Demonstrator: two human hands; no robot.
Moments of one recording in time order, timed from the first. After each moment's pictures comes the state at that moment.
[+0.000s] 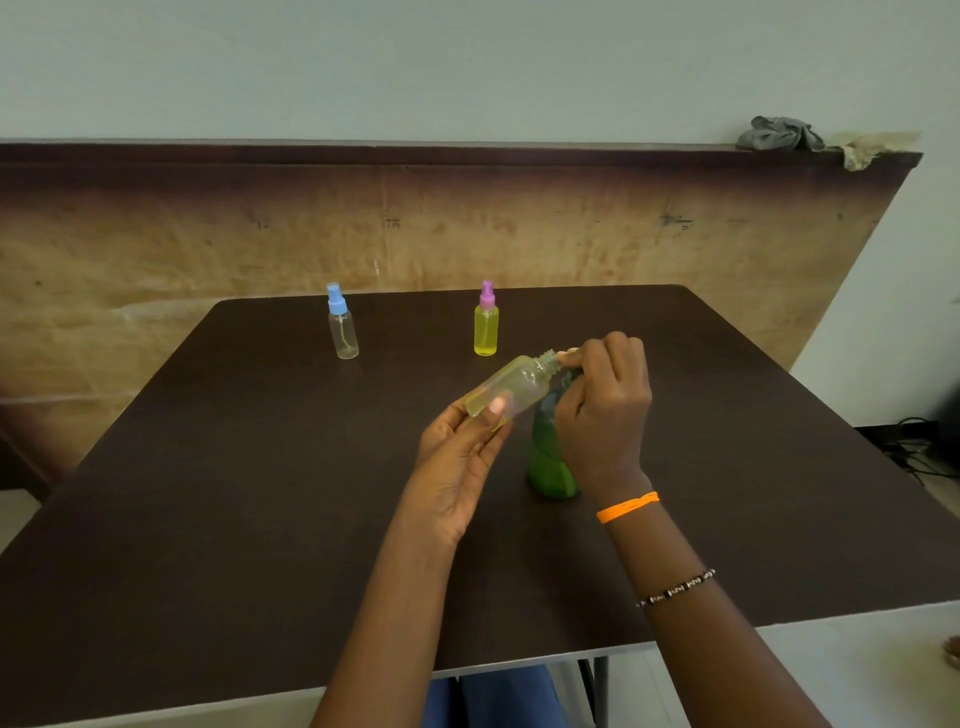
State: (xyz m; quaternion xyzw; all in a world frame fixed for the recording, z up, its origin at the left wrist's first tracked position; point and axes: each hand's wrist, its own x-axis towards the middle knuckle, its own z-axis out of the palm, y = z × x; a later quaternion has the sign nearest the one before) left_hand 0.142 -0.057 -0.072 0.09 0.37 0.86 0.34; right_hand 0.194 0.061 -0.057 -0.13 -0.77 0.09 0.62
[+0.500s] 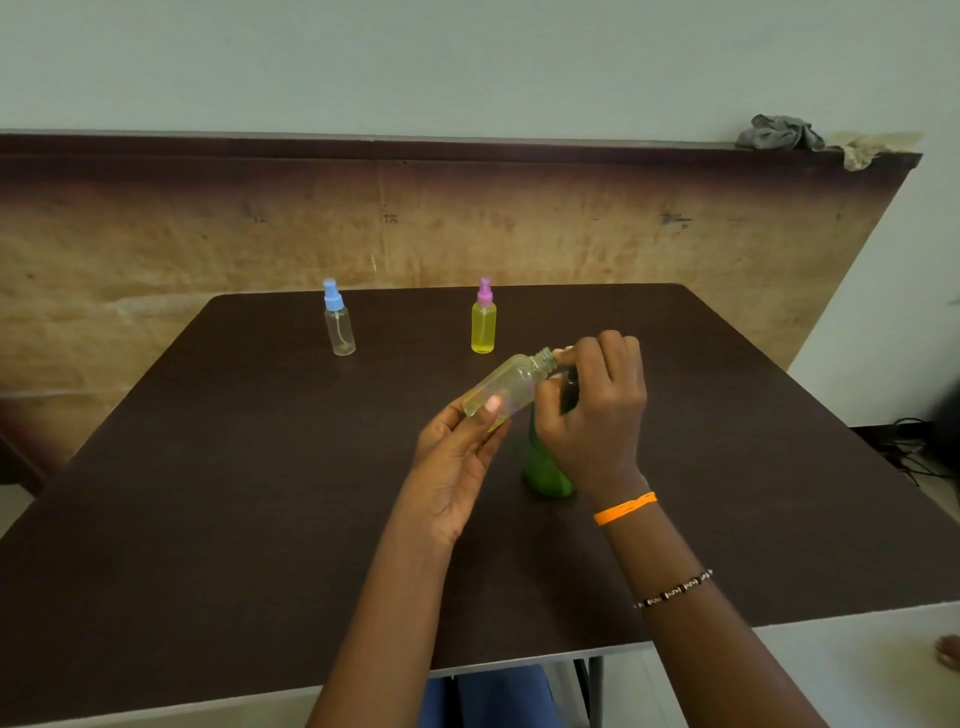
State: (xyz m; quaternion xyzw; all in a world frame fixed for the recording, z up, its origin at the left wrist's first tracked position) left_hand 0.142 -0.057 -0.074 0.09 0.36 0.86 0.35; right_hand 0.198 0.059 -0.056 -0.12 -0.80 0.08 0.59
